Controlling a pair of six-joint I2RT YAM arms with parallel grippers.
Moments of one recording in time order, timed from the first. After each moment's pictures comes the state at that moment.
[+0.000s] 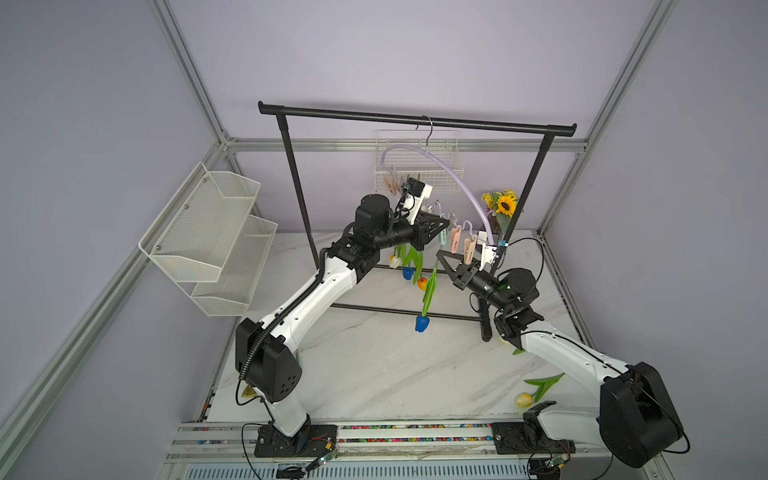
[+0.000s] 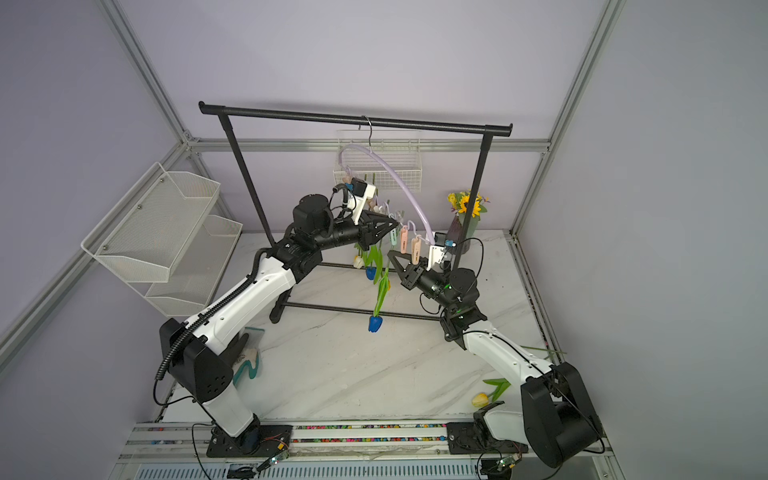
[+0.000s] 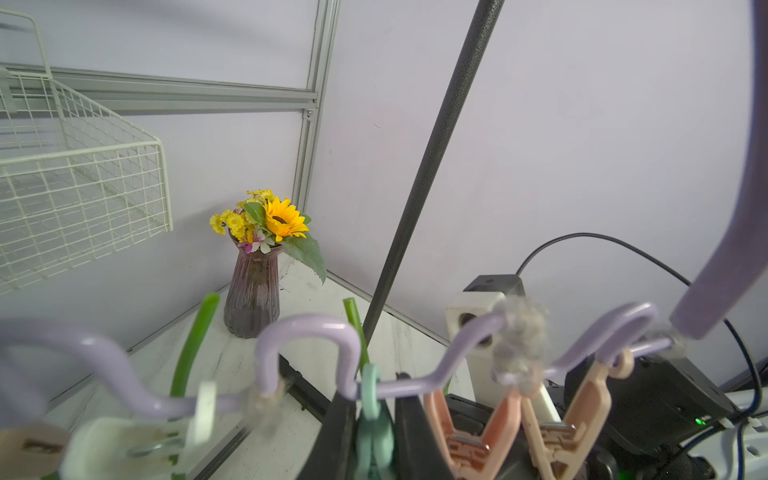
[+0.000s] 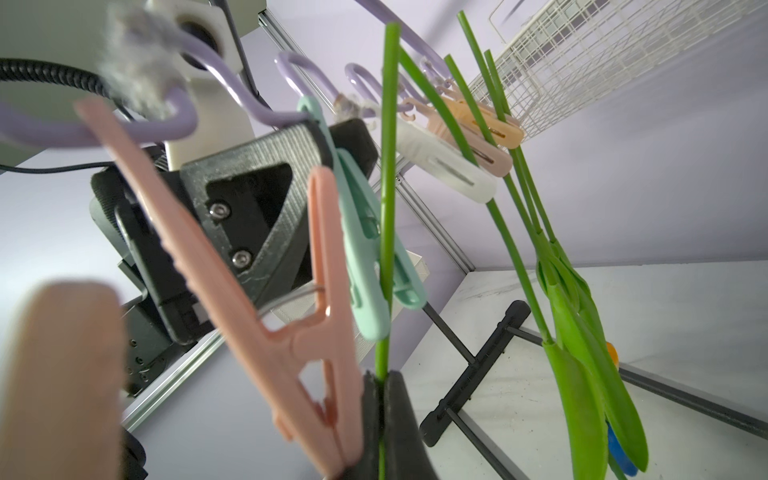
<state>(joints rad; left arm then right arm) -0.57 1.72 1.74 -0.07 0.57 -0.26 0.40 1.29 0.75 0.82 -0.50 0.86</state>
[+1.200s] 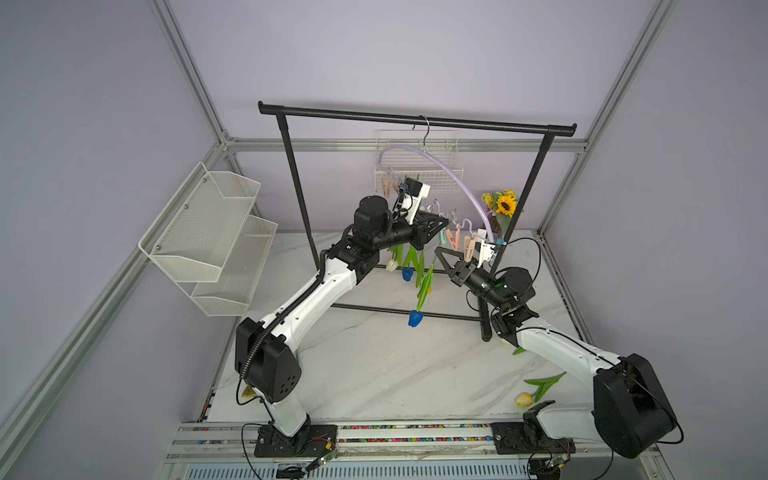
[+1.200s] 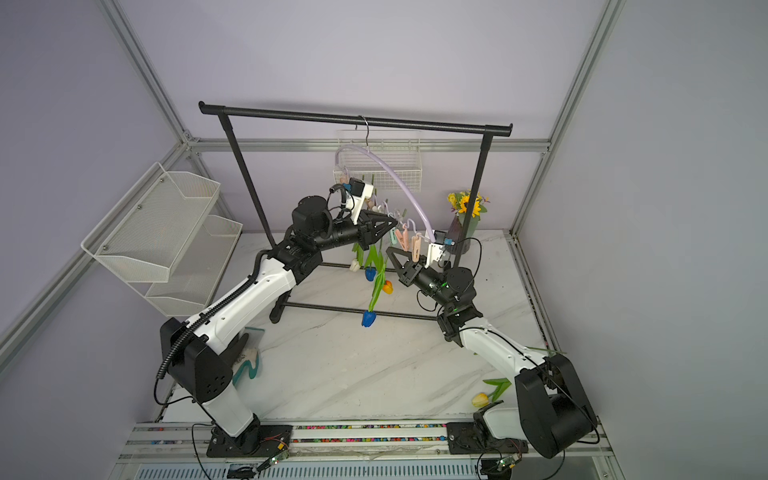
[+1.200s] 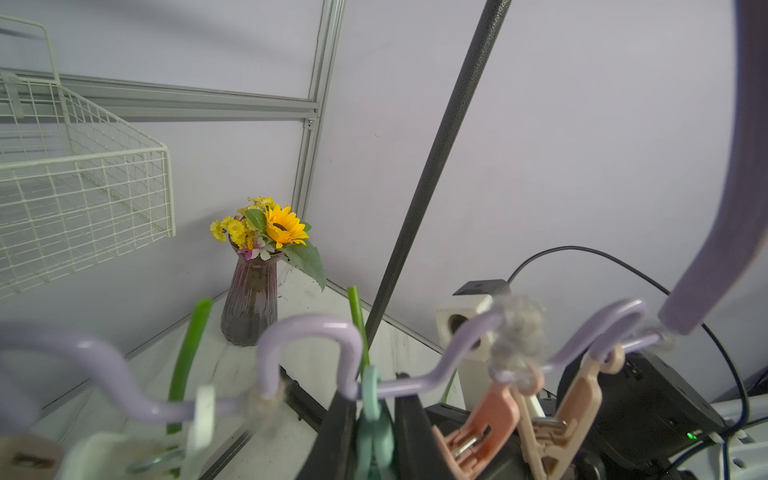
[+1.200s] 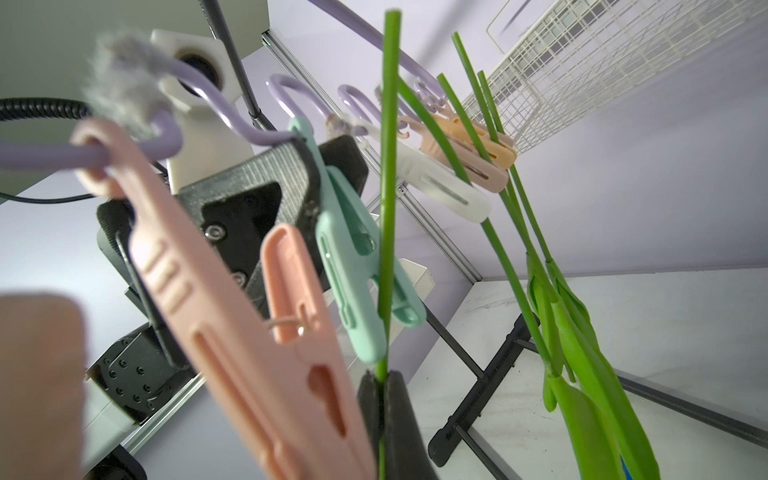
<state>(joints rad) -0.57 1.72 1.70 0.00 0.58 -0.29 0.41 1.34 0.76 0.89 -0.48 0.89</state>
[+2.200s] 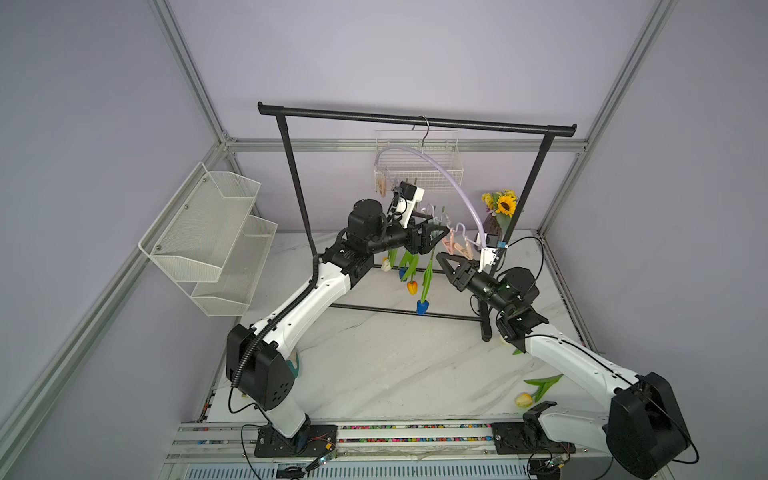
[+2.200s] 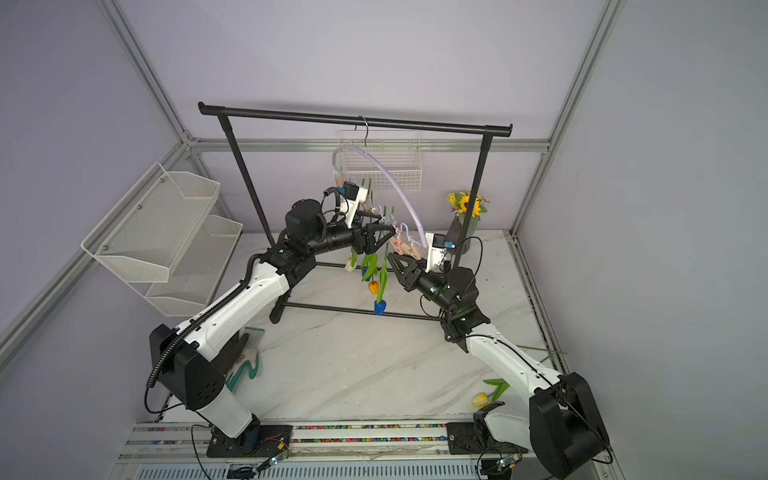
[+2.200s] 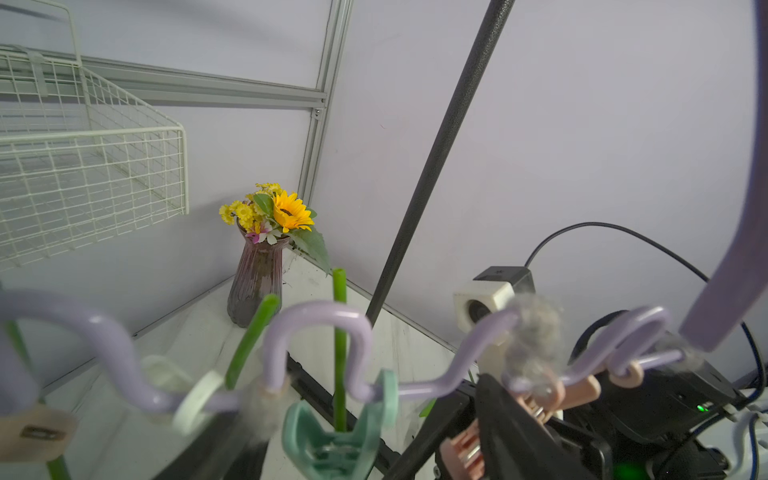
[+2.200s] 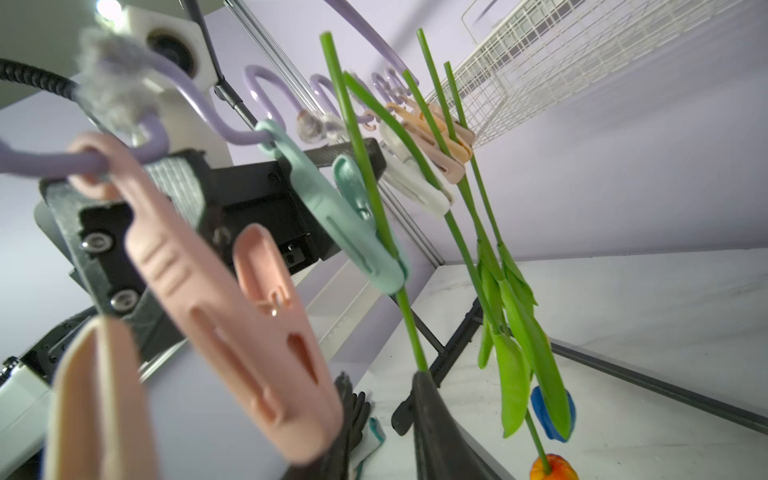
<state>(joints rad) -0.55 1.65 1.63 -0.03 0.57 -0.29 0.42 1.22 0.74 0.64 -0.41 0.74</state>
